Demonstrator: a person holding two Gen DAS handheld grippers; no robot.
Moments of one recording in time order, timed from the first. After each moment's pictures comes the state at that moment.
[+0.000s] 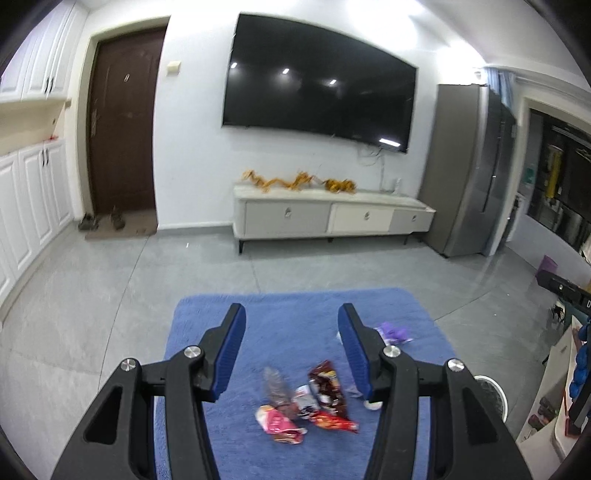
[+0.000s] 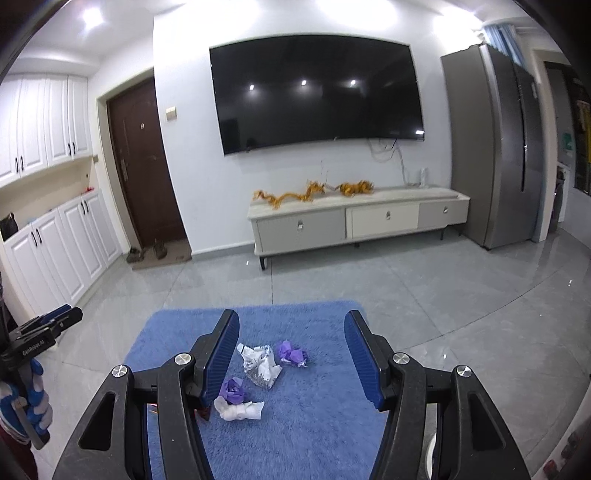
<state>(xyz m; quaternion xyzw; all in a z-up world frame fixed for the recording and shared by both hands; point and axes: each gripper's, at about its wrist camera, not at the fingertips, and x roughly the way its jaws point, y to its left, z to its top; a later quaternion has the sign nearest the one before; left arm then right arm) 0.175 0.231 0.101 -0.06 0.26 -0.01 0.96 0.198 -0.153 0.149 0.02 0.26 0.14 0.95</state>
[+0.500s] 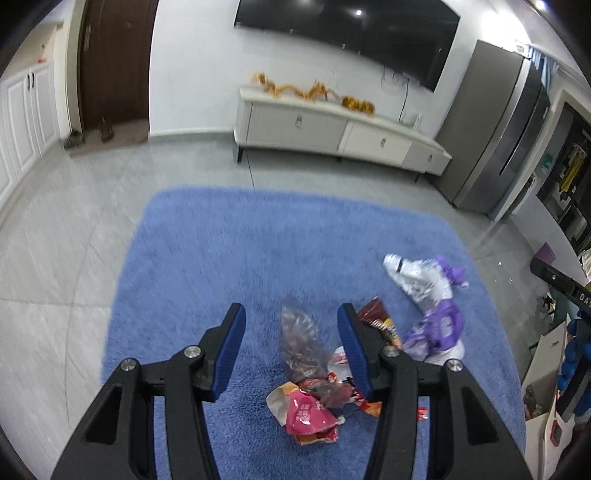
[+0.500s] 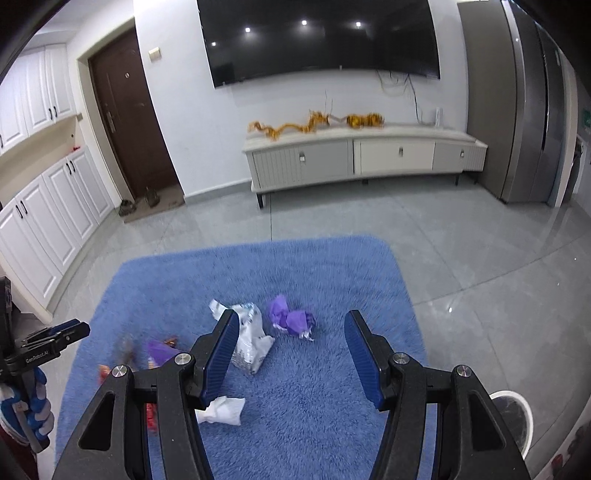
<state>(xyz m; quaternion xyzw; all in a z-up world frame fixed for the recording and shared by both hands) 0.266 0.254 -0.049 -0.12 0.42 -0.02 0.90 0.294 -0.121 0.034 0.02 0.38 0.14 0.91</state>
